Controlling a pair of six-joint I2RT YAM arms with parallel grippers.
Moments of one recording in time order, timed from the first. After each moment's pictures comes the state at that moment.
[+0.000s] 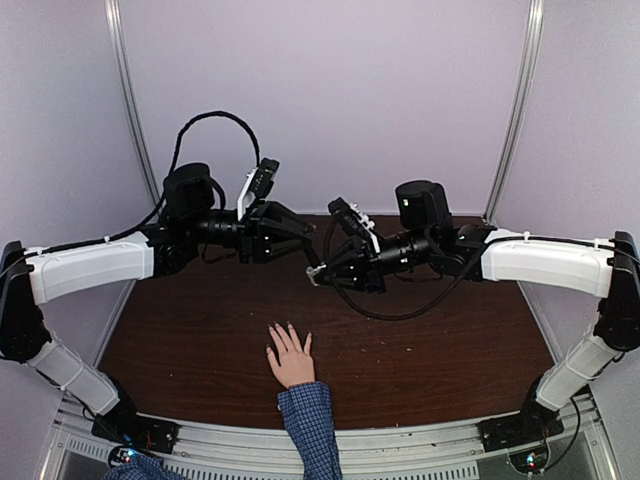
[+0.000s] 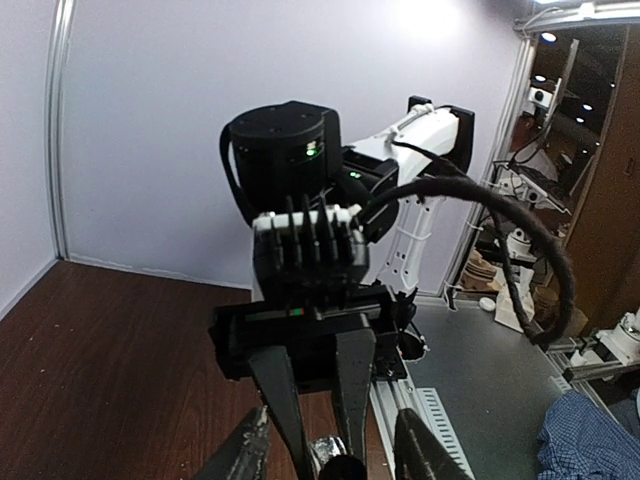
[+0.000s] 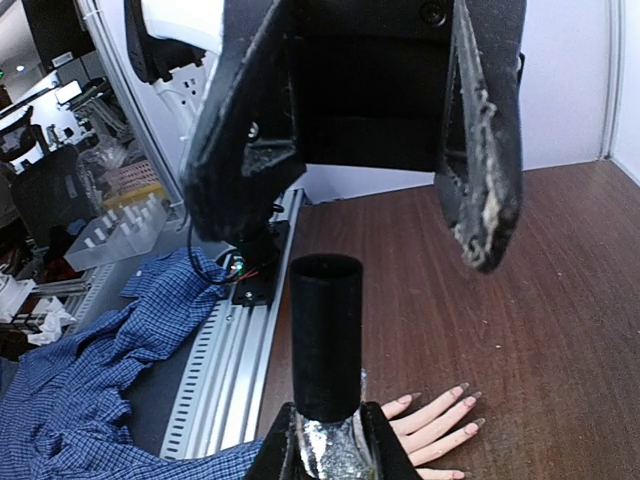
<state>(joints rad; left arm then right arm) -0.70 1.46 1.08 0.39 1.02 -0.21 0.82 1.55 1.17 0.03 -0.83 -0.02</state>
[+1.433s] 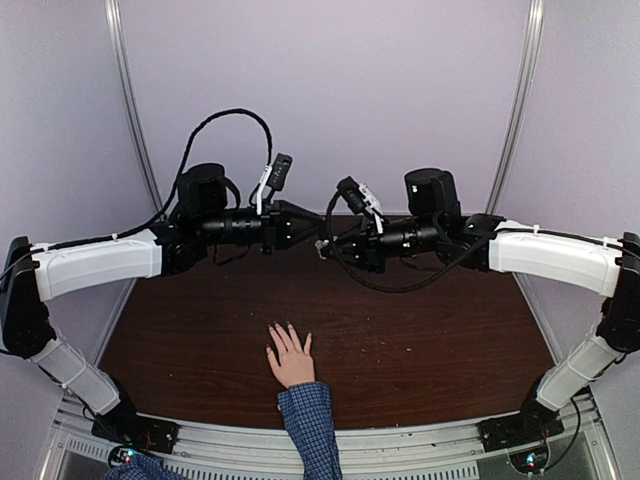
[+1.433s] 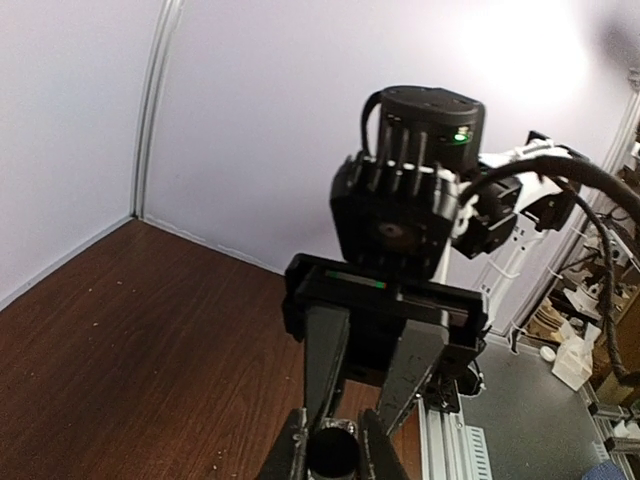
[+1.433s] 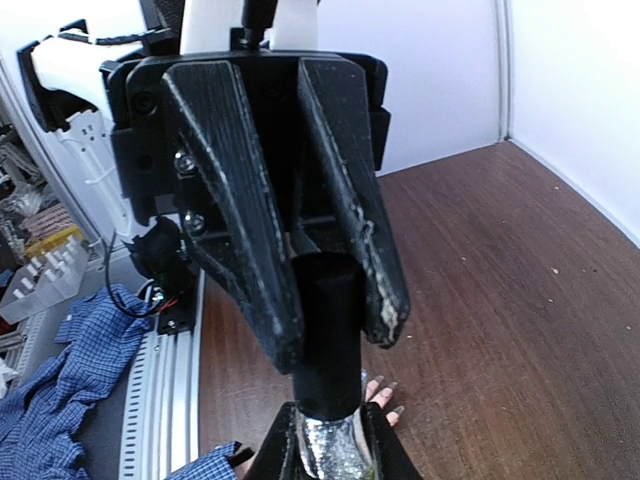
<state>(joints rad) -0.74 1.50 1.13 0.33 0.73 -0.27 0.78 1.52 1.22 -0.02 -0.66 0.04</state>
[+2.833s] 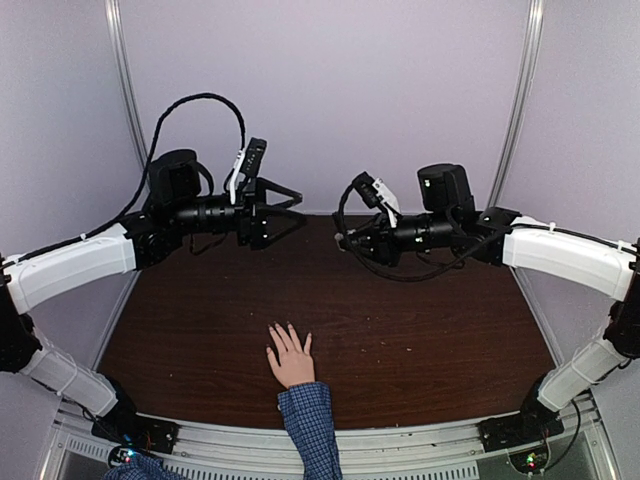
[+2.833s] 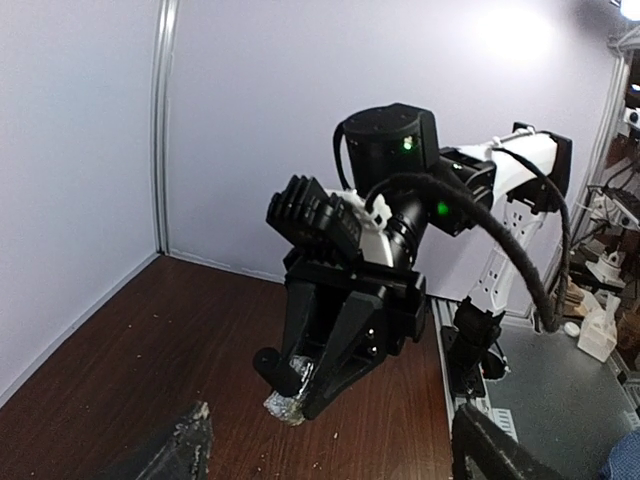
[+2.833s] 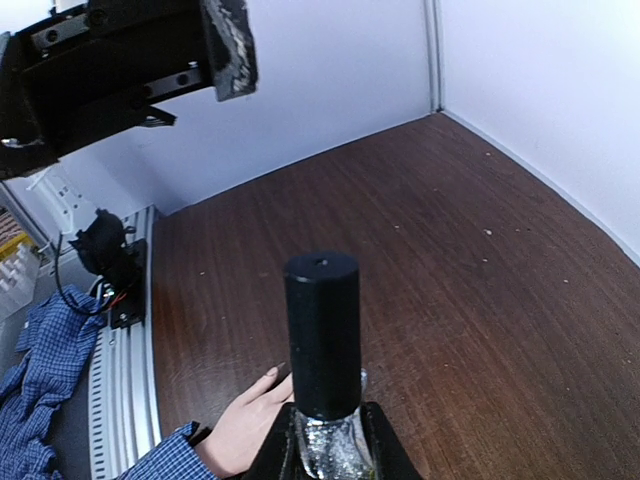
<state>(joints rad) -0.69 1.38 1.15 0.21 0.74 -0.13 0.74 1.46 1.22 -0.15 -0.49 0.01</state>
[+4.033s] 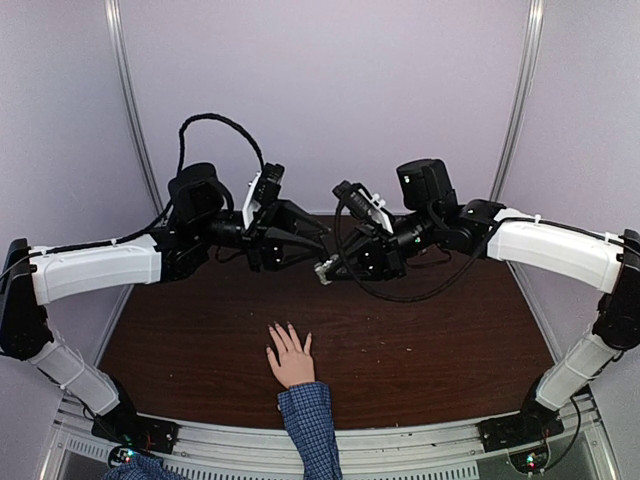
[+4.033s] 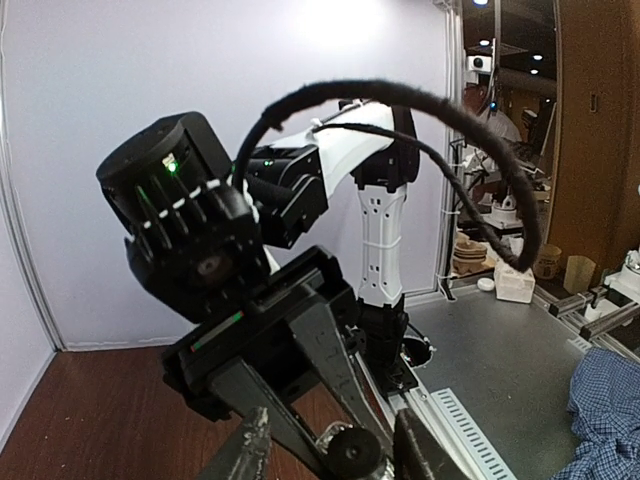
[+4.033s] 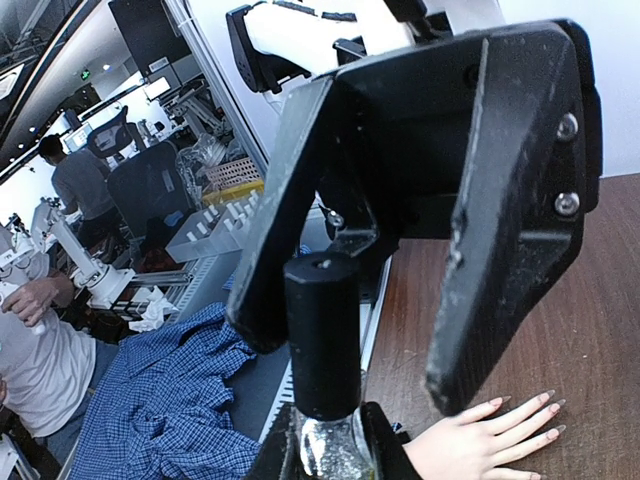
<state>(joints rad) -0.79 1.49 1.11 0.49 1.05 -0.05 0.79 1.55 1.34 -0.22 -1.12 -0.01</state>
